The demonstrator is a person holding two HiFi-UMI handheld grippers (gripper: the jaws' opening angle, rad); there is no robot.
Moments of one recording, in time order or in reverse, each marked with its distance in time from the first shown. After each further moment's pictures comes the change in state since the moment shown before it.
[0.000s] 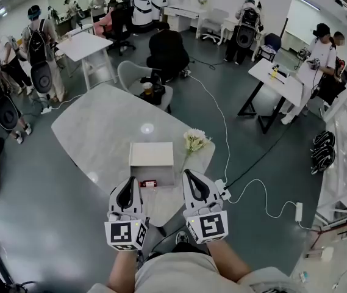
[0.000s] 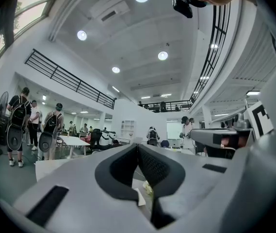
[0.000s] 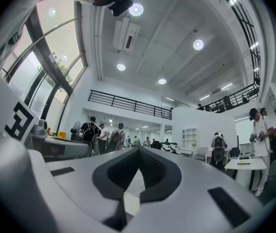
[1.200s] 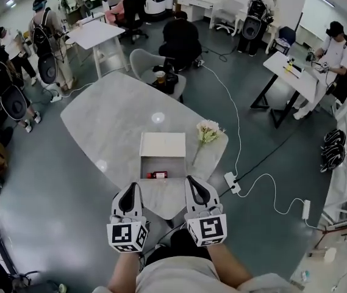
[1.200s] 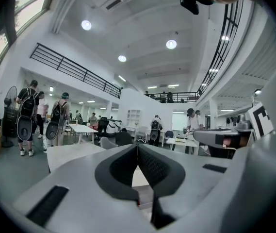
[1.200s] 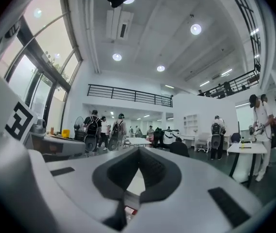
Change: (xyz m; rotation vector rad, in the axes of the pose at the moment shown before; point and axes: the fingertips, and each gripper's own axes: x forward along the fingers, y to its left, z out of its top) left arm -0.031 0.033 -0.061 -0.042 0.138 0.068; right arm -0.002 0.034 -0.065 0.077 0.134 0.027
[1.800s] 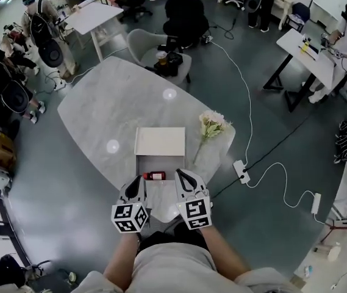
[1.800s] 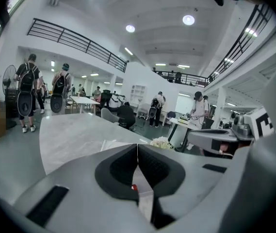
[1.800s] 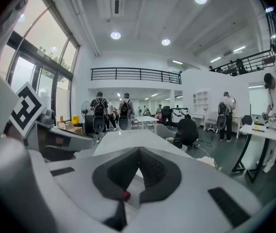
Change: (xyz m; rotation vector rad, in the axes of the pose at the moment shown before) left arm 0.111 0.001 -0.117 -0.110 0.317 0.013; right arm 0.090 -0.045 -0.125 0.051 0.274 0.124
